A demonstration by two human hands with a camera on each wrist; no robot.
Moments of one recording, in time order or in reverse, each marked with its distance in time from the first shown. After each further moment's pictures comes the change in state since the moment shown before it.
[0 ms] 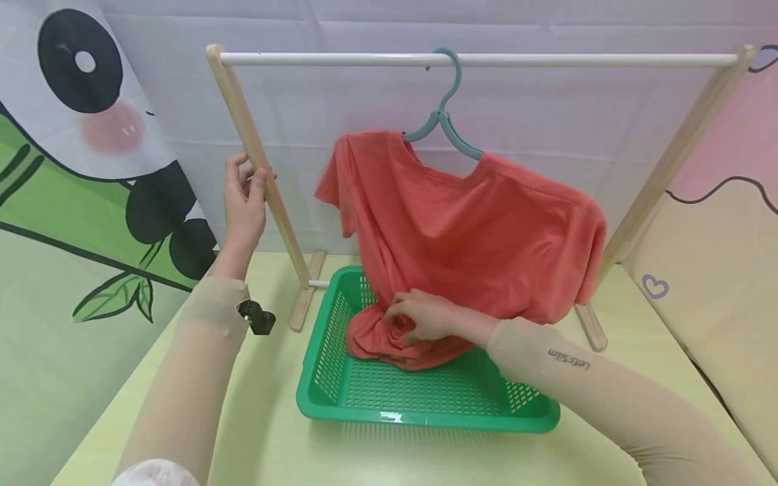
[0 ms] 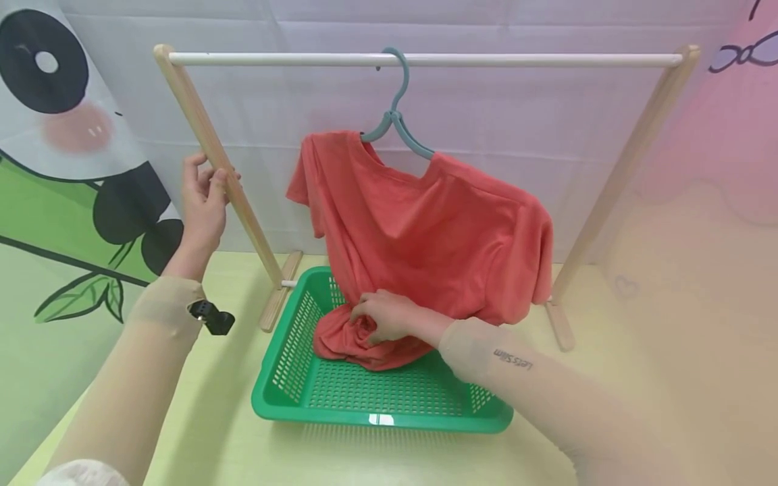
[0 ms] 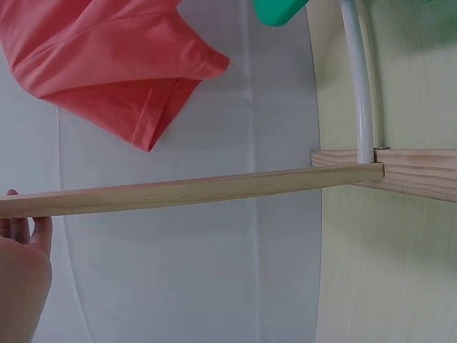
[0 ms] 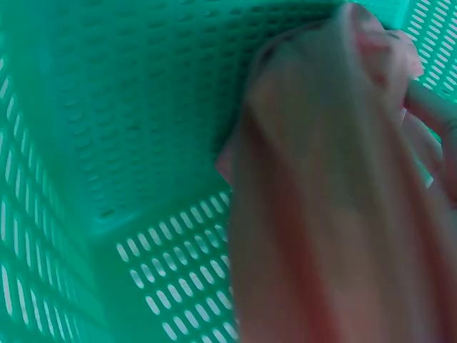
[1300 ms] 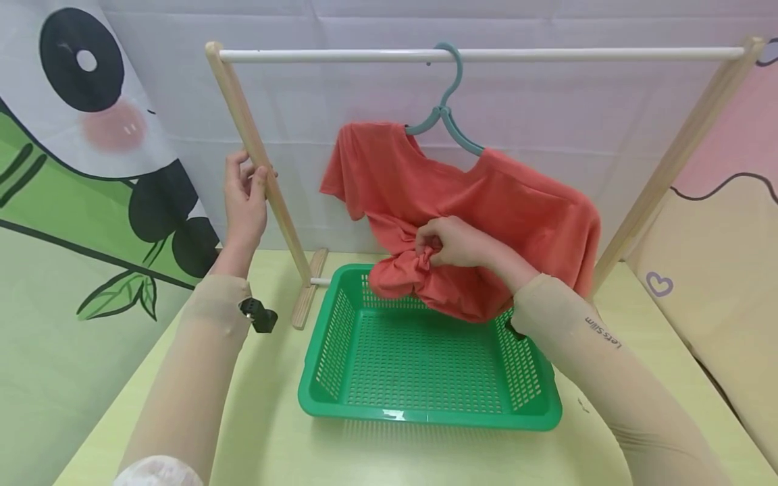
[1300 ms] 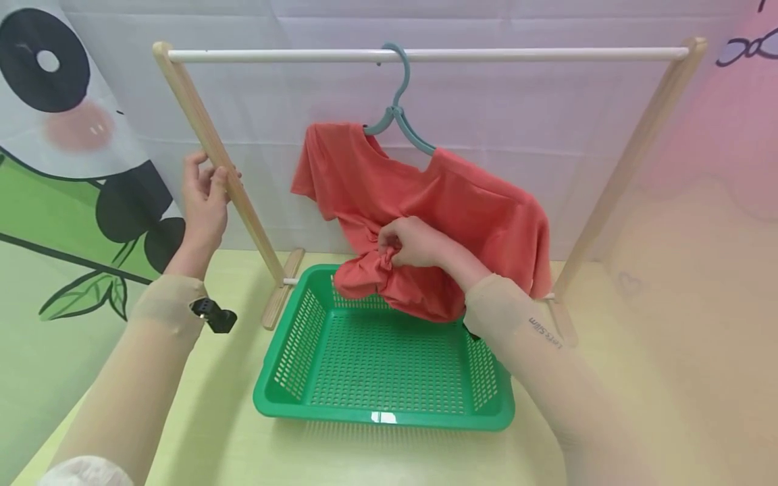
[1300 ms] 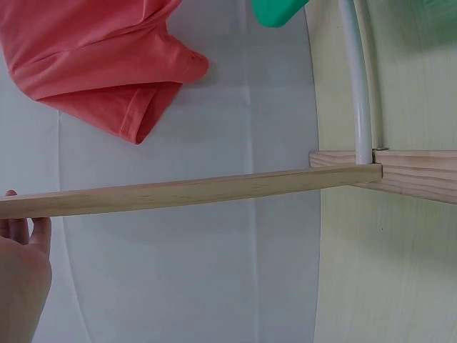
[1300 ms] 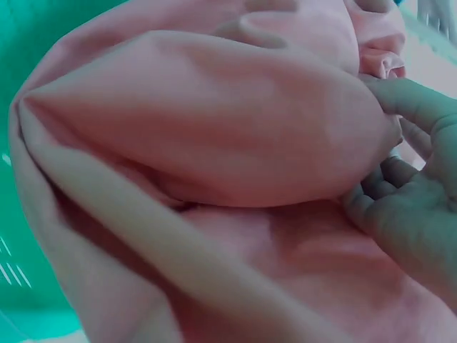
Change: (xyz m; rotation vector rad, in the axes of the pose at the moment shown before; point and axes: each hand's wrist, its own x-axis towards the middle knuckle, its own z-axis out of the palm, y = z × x) left_hand -0.006 0.011 0.000 -0.035 0.004 -0.030; right_hand -0.011 0.037 -0.101 0.194 0.239 0.010
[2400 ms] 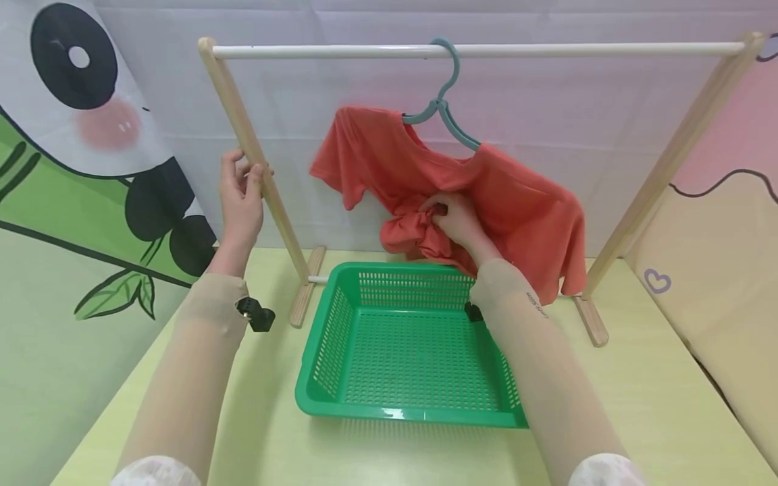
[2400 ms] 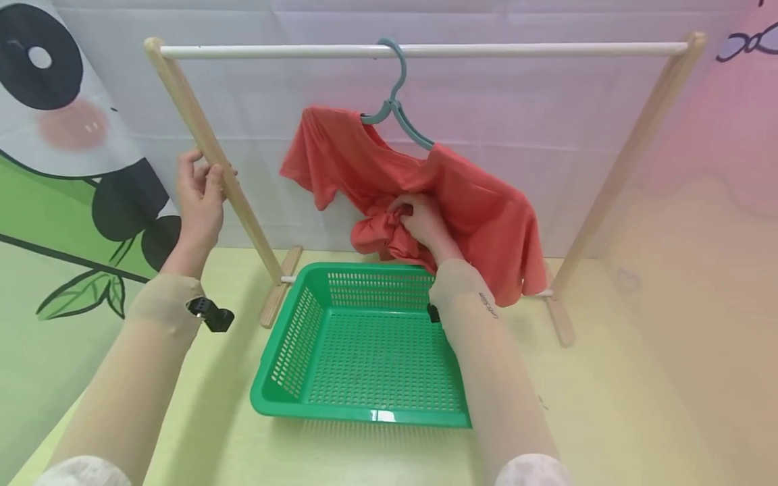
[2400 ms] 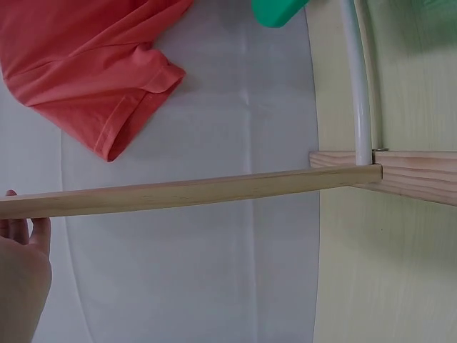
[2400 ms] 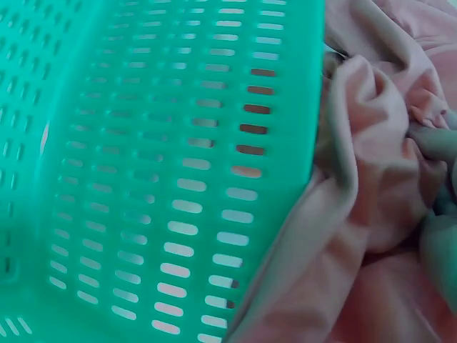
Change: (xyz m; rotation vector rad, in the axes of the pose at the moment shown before) left_hand -0.002 0.004 -0.005 -0.076 -0.007 0.033; right_hand 0.052 0.066 0.021 0.165 0.519 0.167
